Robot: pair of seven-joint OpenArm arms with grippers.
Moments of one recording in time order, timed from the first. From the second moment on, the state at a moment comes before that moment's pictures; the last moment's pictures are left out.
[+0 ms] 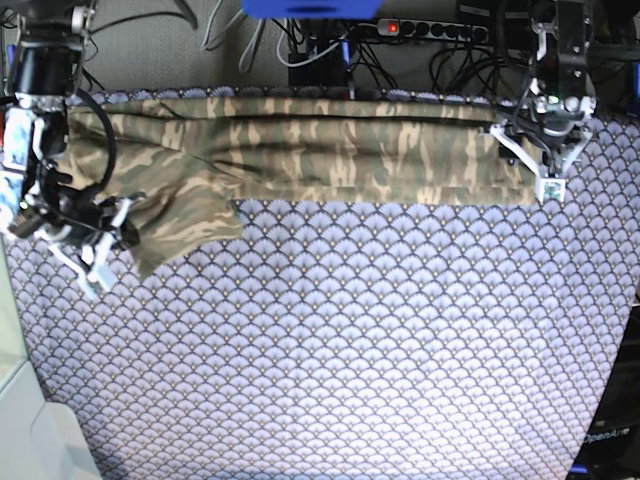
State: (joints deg) left arm 20.8 -18.1 -9.7 98.6 -9.4 -0.4 45.6; right arm 2.9 22.8 14.1 87.7 26.4 39.9 -61.6
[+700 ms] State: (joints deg) left arm 20.7 -19.2 -9.2 98.6 -9.6 -0.6 45.8; right arm -20.3 16.9 31.2 112.5 26.7 39.9 -63.8
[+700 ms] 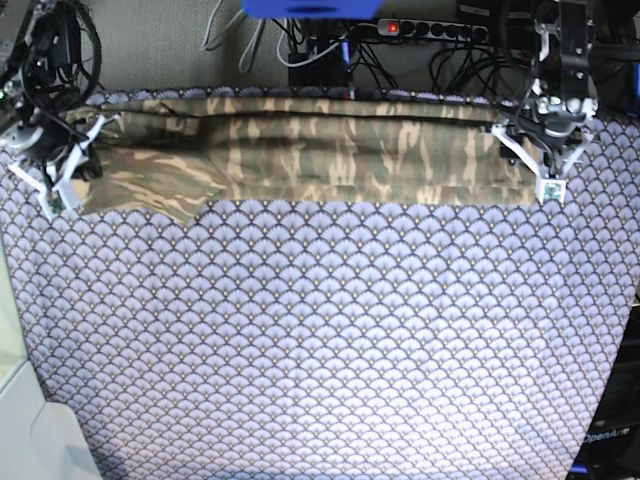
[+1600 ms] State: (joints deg) left arm 21.1 -19.2 -9.2 98.6 -9.6 -0.6 45.5; right arm -24.4 12.9 35.0 109.5 26.4 39.9 -63.4
